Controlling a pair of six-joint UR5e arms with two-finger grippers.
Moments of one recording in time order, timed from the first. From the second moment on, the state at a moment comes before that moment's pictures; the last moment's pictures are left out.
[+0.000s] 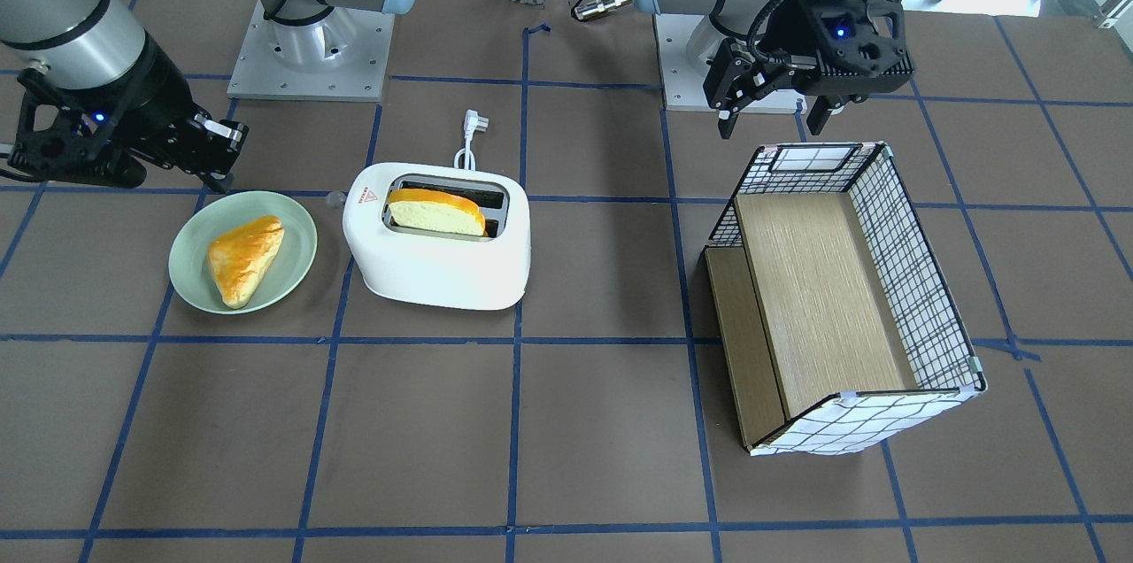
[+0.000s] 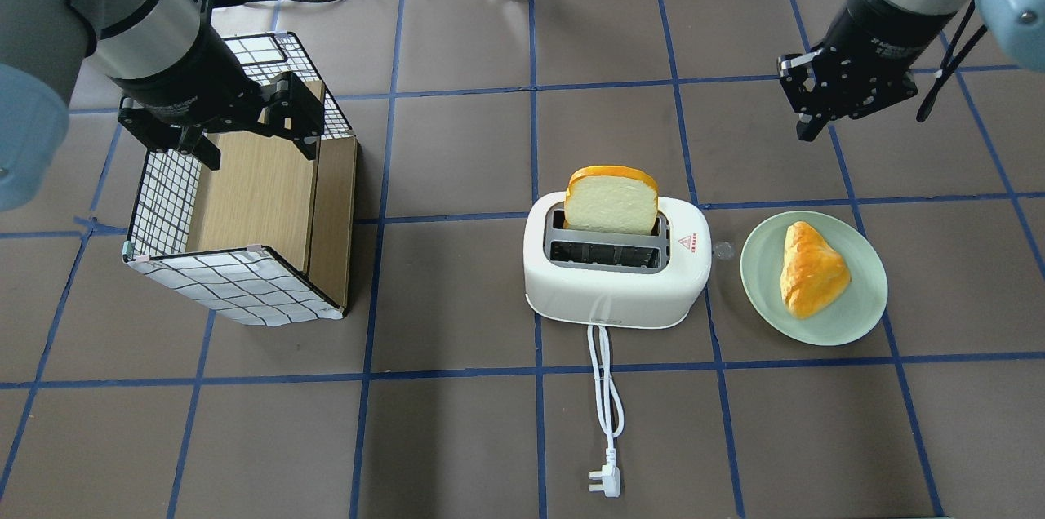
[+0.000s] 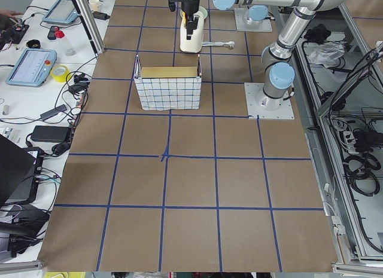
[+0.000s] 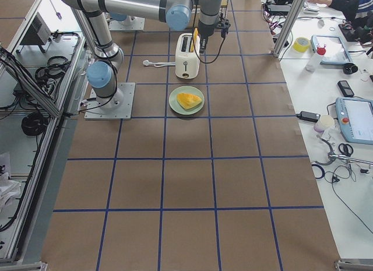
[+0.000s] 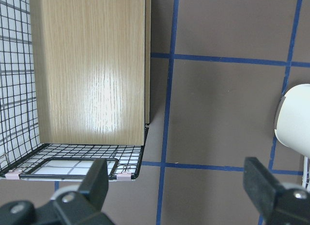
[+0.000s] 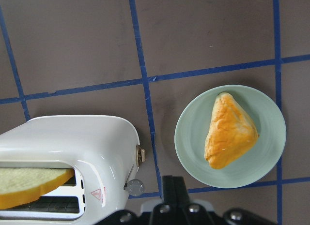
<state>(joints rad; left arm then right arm) -1.57 -1.46 -1.67 -1.52 1.59 -0.08 1.47 -1.54 1.56 -1.55 -1.53 0.04</state>
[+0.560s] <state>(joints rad) -1.57 -1.46 -1.67 -1.52 1.59 -0.08 1.63 -1.52 1.49 -1.74 -1.57 0.20</state>
